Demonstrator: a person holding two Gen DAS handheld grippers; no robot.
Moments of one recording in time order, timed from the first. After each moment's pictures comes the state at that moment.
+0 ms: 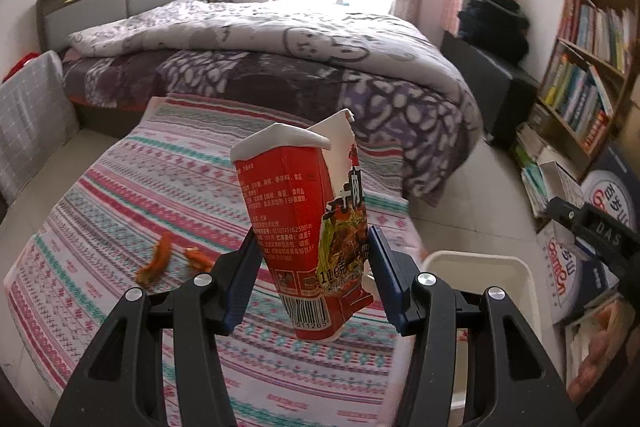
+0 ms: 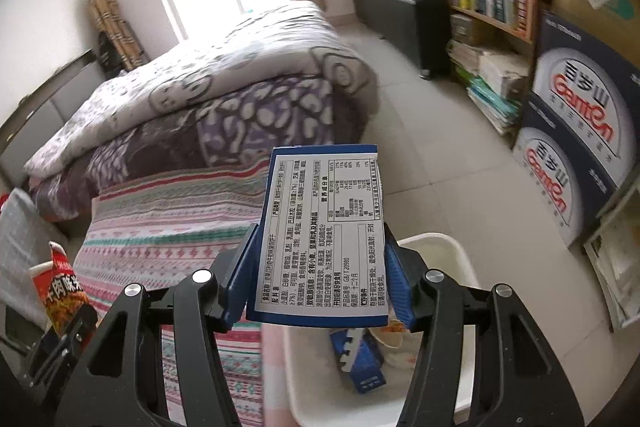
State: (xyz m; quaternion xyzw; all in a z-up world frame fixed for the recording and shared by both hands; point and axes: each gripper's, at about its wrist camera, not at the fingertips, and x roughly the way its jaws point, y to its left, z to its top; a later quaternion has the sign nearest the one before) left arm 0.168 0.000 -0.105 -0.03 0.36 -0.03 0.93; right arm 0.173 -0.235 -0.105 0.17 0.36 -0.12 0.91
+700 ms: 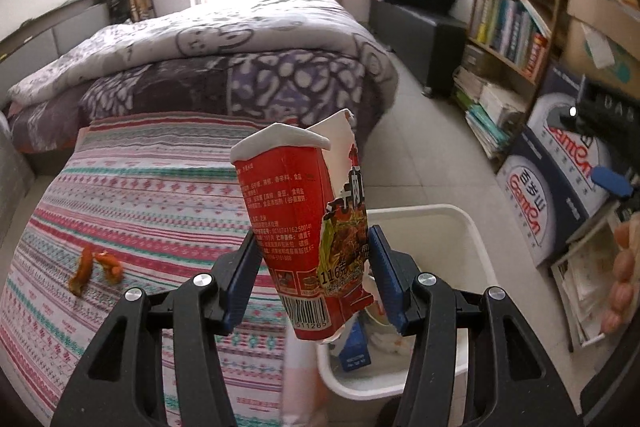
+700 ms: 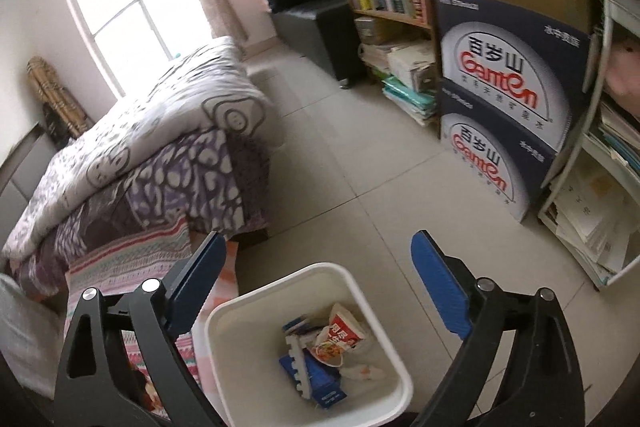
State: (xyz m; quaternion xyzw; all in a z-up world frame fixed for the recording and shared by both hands) left arm 0.147 -0.122 -0.127 0.05 0.38 -0.13 0.92; right arm 0.125 -0.350 -0.098 0.25 0.32 -0.23 0.89
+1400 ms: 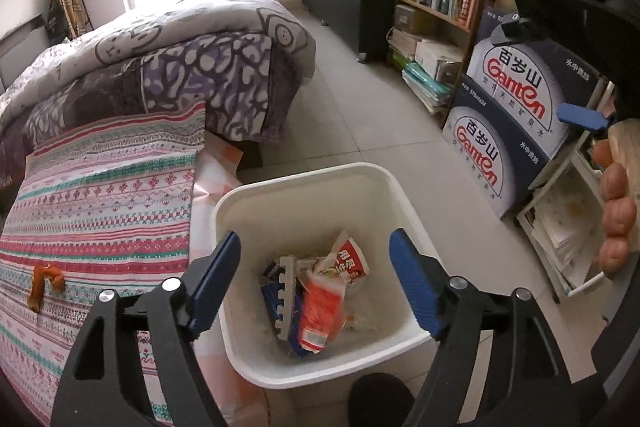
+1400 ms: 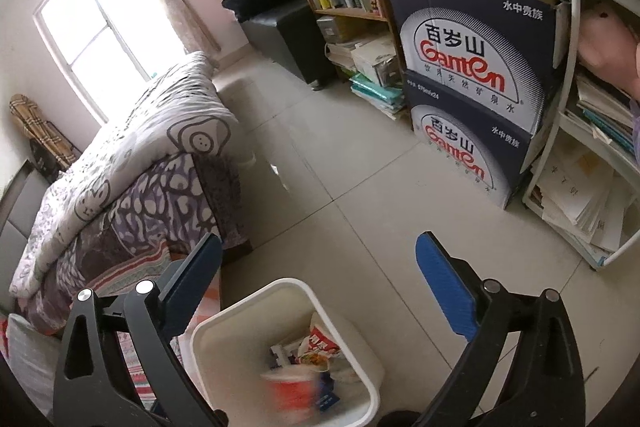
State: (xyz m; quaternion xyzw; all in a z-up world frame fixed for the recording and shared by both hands) left arm 0.122 -0.192 -0.151 0.10 0.40 -0.22 0.88; right arm 0.105 -0.395 -0.103 0.29 0.31 -0.25 0.87
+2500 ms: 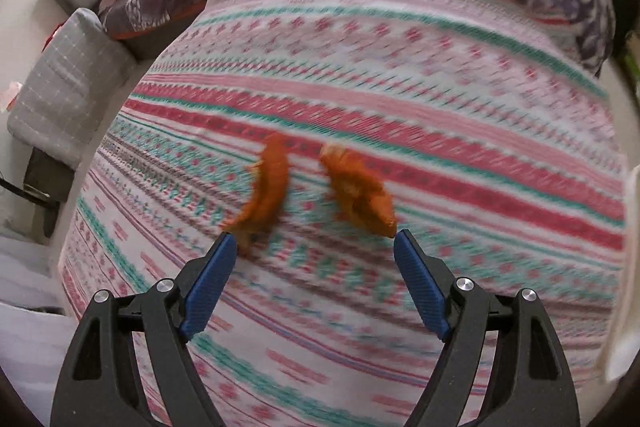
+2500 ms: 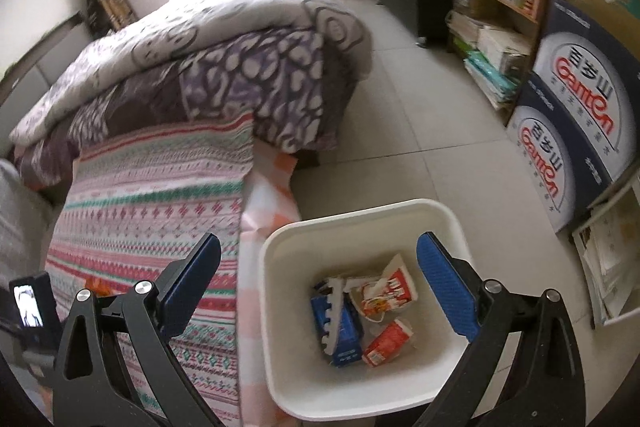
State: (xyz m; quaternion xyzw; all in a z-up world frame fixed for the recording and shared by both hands) left arm 0.241 0.116 -0.239 0.08 0.55 0.12 0.82; right arm 0.185 -0.222 -0.130 0.14 0.43 -0.11 0.88
